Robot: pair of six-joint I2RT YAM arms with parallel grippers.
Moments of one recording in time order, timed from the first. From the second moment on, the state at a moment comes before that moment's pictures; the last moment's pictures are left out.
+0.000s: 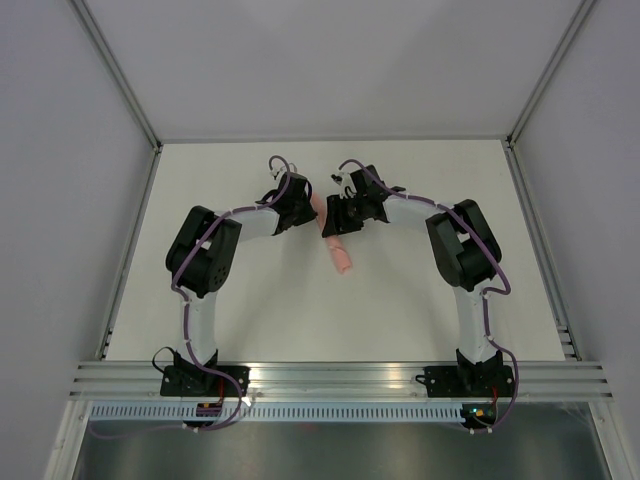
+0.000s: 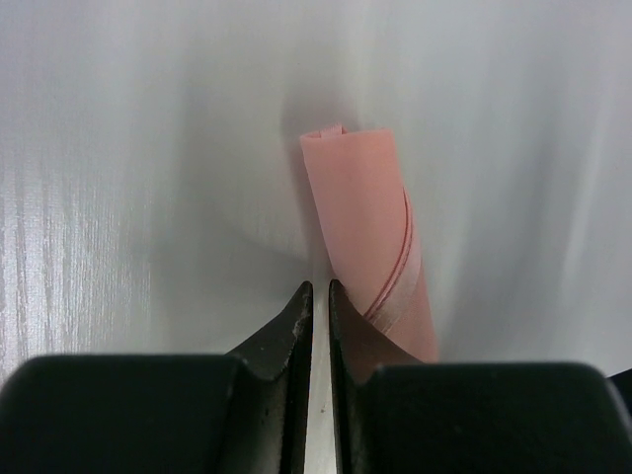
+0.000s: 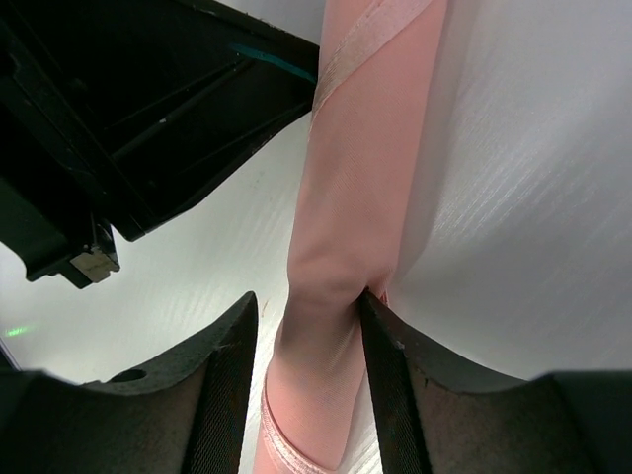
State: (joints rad) left arm -0.47 2.06 1.27 0.05 -0.10 -0.71; right arm 0.49 2.14 1.46 -0.23 -0.47 0.28
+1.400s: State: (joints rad) left arm -0.47 2.07 1.28 0.05 -0.10 -0.71; right arm 0.40 2.16 1.60 -0.40 -0.57 0.26
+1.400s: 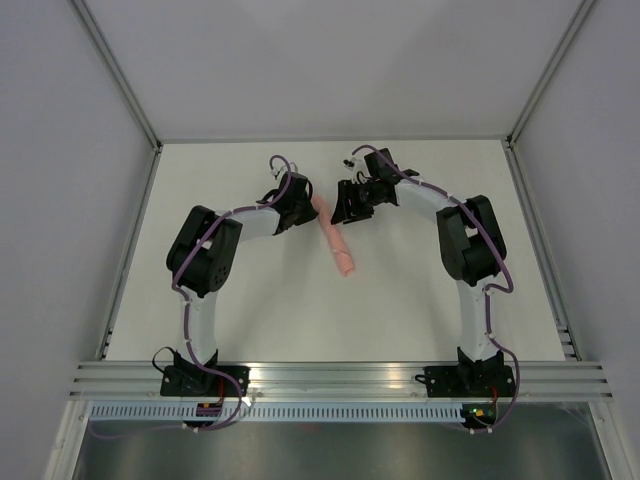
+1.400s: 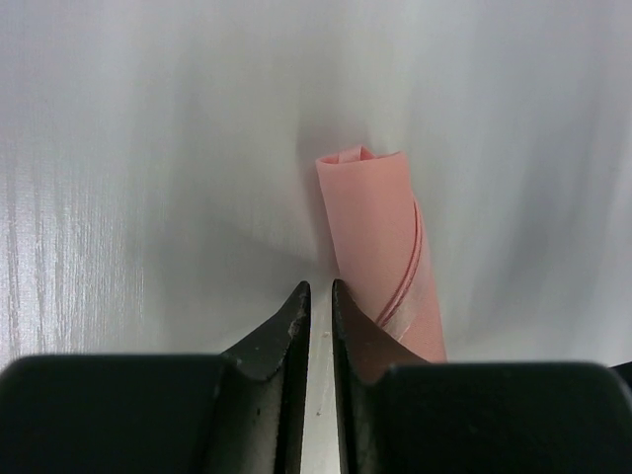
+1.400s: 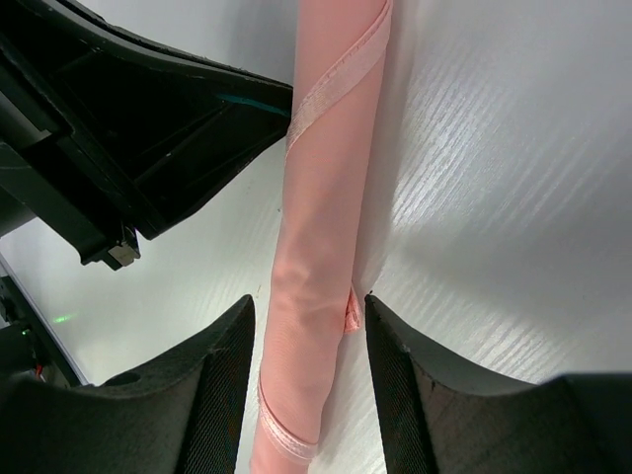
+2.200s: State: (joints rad) left arm -0.47 2.05 1.28 0.02 -0.13 -0.69; right arm 0.38 2.18 1.61 -0.43 -0.57 0.20
